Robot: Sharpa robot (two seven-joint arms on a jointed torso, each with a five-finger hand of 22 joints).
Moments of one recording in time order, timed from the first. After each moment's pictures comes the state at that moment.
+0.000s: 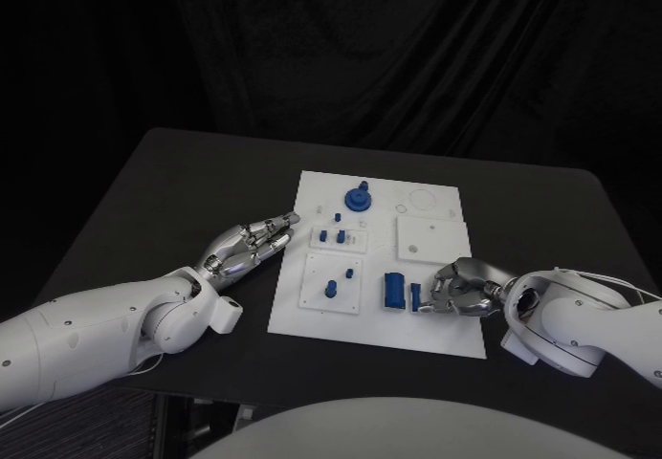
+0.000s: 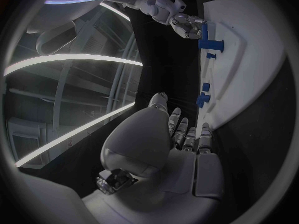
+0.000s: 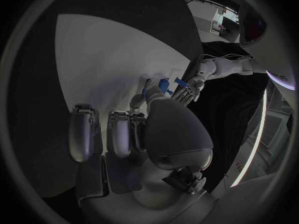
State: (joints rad) left arm 1.01 -0.89 -0.21 1.44 -0.25 -0.01 0.69; left_hand 1.56 0.19 -0.22 0.28 0.57 0.47 0.08 0.06 0.05 0.15 0.04 0.15 0.03 0.00 0.02 0.01 0.00 0.15 0.05 0.10 0.03 0.06; right arm 1.11 -1.12 -0.25 1.87 -1.09 -0.32 -0.36; right_hand 1.27 -0.01 -0.01 0.17 0.05 0.77 -0.01 0.97 1.07 1.47 -0.06 1.57 1.31 1.47 -0.12 1.53 1.31 0.03 1.47 0.00 1.42 1.31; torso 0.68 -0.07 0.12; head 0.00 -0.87
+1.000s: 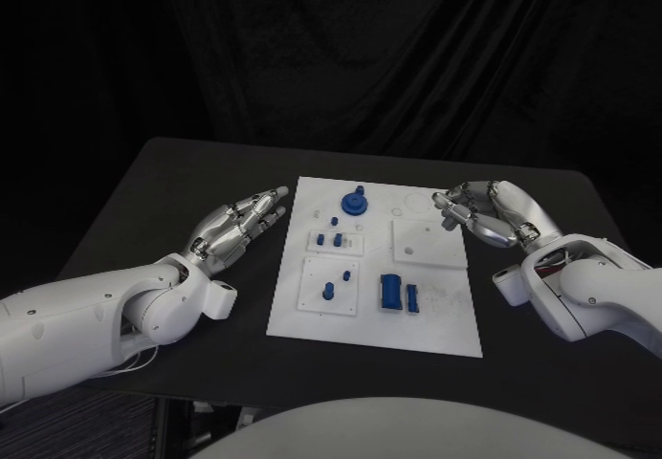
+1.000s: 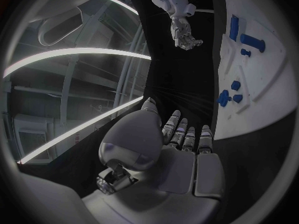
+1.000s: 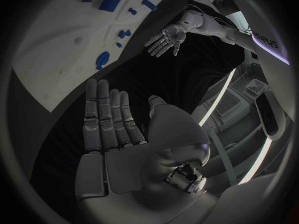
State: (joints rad) left arm 1.09 -0.97 -0.21 1.57 -0.13 -0.05 0.69; left_hand 1.29 0.27 -0.31 0.29 0.33 0.42 0.06 0.05 0.04 0.15 0.03 0.14 0.03 0.00 0.00 0.01 0.00 0.17 0.01 0.10 0.01 0.02; right arm 1.21 -1.15 -0.25 1.84 -0.78 -0.75 0.23; right_hand 1.08 0.13 -0.07 0.29 0.36 0.62 0.18 0.46 0.57 0.58 0.20 0.62 0.70 0.78 0.16 0.49 0.37 0.12 0.80 0.19 0.18 0.90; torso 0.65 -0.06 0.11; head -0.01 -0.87
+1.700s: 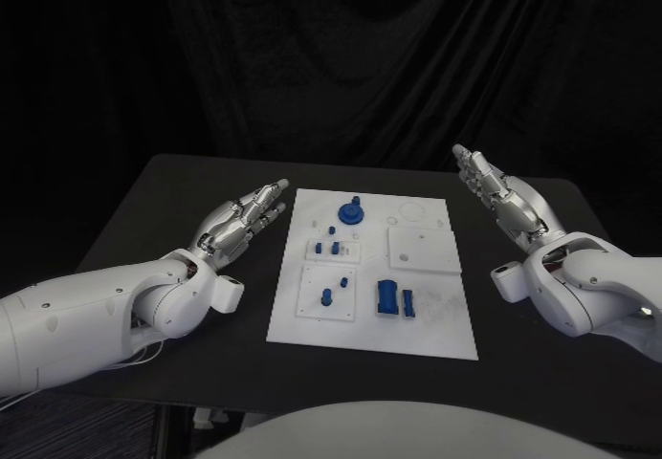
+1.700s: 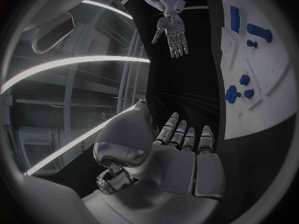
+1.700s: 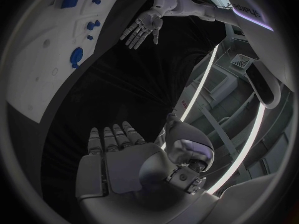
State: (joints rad) left arm 1.09 -0.94 -0.20 1.54 -0.14 -0.13 0.68; left_hand 1.00 0.19 -0.25 0.23 0.25 0.35 0.02 0.02 0.02 0.12 0.00 0.08 0.01 0.00 0.01 0.01 0.00 0.14 0.00 0.11 0.01 0.01; right arm 1.20 -1.11 -0.23 1.77 -0.50 -0.60 0.49; right_hand 0.28 0.05 -0.02 0.07 0.02 0.07 0.00 0.00 0.00 0.00 0.01 0.03 0.01 0.00 0.02 0.00 0.00 0.01 0.00 0.07 0.00 0.00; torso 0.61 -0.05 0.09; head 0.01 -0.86
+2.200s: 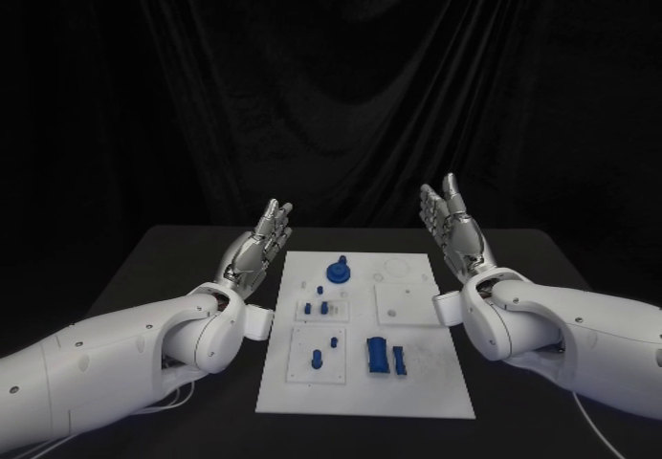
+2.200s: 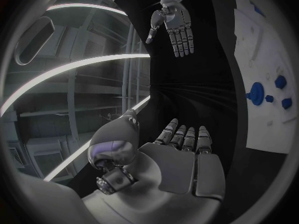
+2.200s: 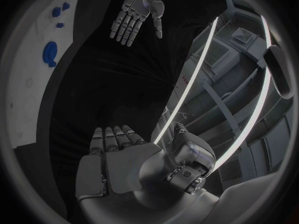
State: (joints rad) left arm 1.07 -0.84 -0.07 1.56 -0.09 -0.40 0.61; left_hand 0.53 0.10 -0.14 0.11 0.13 0.18 0.00 0.00 0.00 0.02 0.00 0.01 0.00 0.00 0.01 0.01 0.00 0.08 0.00 0.02 0.01 0.00; right arm 1.08 -0.85 -0.05 1.62 -0.23 -0.67 0.50; right_hand 0.01 0.00 0.00 0.00 0.00 0.00 0.00 0.00 0.00 0.00 0.00 0.00 0.00 0.00 0.01 0.00 0.00 0.01 0.00 0.01 0.00 0.00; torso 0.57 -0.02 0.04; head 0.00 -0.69
